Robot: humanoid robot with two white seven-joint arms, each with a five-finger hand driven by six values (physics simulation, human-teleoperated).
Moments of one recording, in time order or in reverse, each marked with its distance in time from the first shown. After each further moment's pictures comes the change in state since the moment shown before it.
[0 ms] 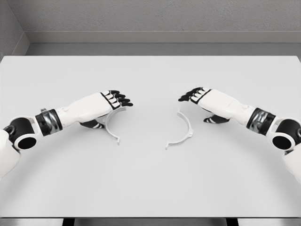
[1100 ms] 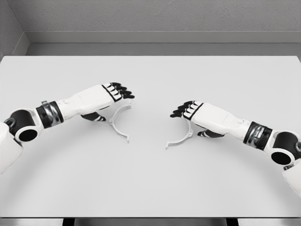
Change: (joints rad) left arm -0.044 -0.023 0.024 0.015 0.006 0.000 -0.039; right arm 0.097 -0.026 0.017 -0.143 -0.003 0.000 -0.003
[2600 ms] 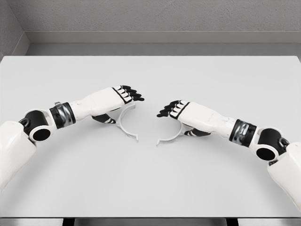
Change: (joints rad) left arm -0.008 -0.085 -0.010 0.044 -0.007 0.000 -0.032; right arm -0.061 0.067 0.062 0.040 -0.001 0.000 0.001
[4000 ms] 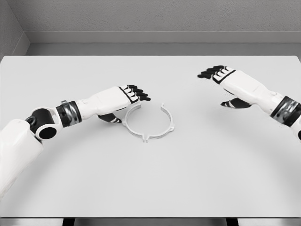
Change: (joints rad) left arm -0.014 -0.037 -0.002 -0.002 -0.005 0.000 -0.022; right arm -0.005 -0.077 -0.282 0.045 -0.067 0.000 0.016
